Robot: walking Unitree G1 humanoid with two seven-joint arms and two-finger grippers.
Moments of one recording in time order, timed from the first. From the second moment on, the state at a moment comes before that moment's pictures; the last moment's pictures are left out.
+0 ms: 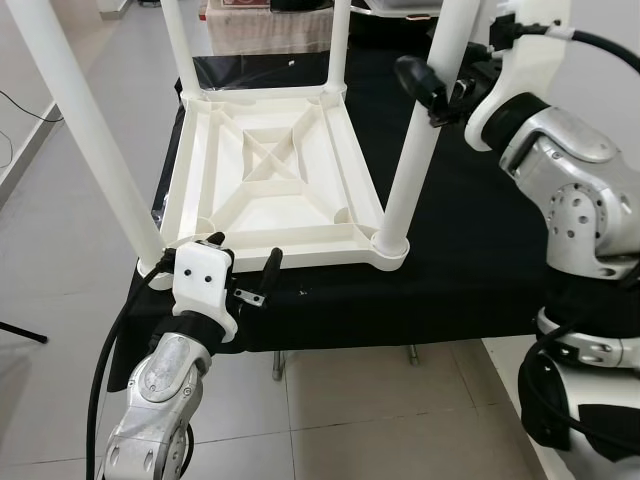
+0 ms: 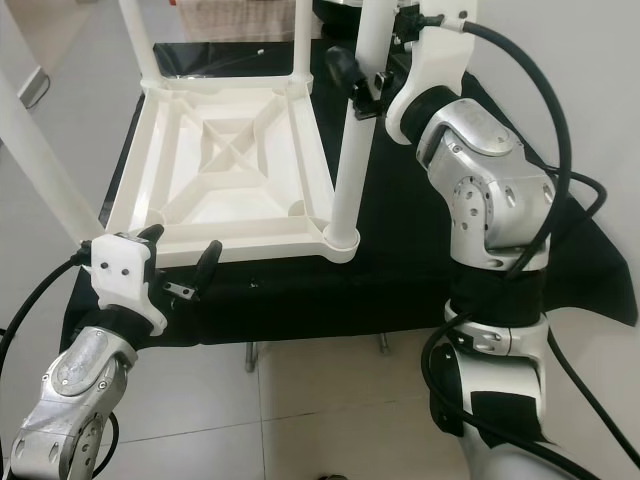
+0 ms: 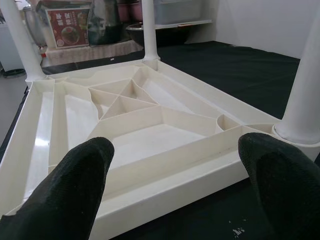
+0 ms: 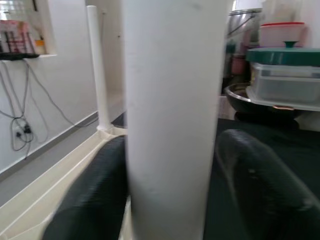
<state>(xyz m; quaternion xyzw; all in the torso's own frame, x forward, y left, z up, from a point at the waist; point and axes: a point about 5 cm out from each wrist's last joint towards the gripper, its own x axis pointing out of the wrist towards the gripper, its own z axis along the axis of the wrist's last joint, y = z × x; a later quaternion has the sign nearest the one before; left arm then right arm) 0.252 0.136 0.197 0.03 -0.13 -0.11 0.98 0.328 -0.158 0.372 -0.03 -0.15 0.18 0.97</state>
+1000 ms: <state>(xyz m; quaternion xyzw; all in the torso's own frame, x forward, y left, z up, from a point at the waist) 0.224 0.128 0.225 0.02 -0.15 -0.17 0.97 0.374 -0.256 0.322 0.10 -0.11 -0.08 0.99</state>
